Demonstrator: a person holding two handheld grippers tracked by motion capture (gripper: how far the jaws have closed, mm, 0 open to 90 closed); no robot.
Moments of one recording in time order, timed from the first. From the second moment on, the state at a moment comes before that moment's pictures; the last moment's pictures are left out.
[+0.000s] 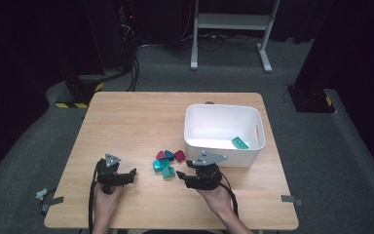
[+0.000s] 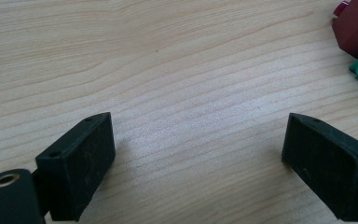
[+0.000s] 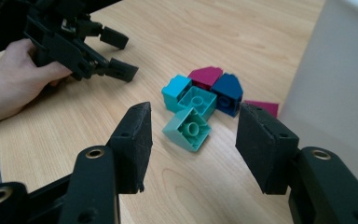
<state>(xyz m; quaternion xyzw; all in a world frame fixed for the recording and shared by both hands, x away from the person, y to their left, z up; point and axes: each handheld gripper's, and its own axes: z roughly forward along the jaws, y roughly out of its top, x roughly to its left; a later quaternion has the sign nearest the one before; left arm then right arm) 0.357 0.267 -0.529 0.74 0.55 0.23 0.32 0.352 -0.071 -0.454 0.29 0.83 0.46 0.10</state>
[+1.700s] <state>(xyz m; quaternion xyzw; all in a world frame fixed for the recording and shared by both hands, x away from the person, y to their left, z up) 0.357 0.268 -0.529 0.74 0.55 0.23 0.32 0.385 0.001 -0.524 0.32 0.86 0.38 0.10</state>
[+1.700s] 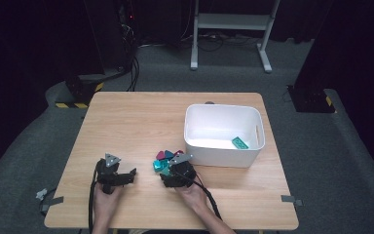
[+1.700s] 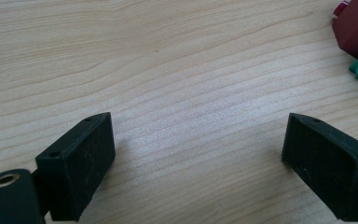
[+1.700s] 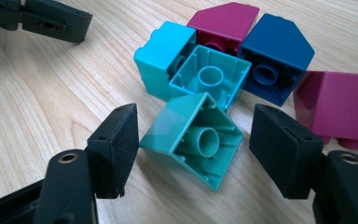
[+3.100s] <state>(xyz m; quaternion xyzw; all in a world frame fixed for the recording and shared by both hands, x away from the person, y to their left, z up) 0.357 0.268 -0.529 0.74 0.55 0.23 0.32 0.367 -0.036 -0.478 0.30 0.86 0.40 0.12</state>
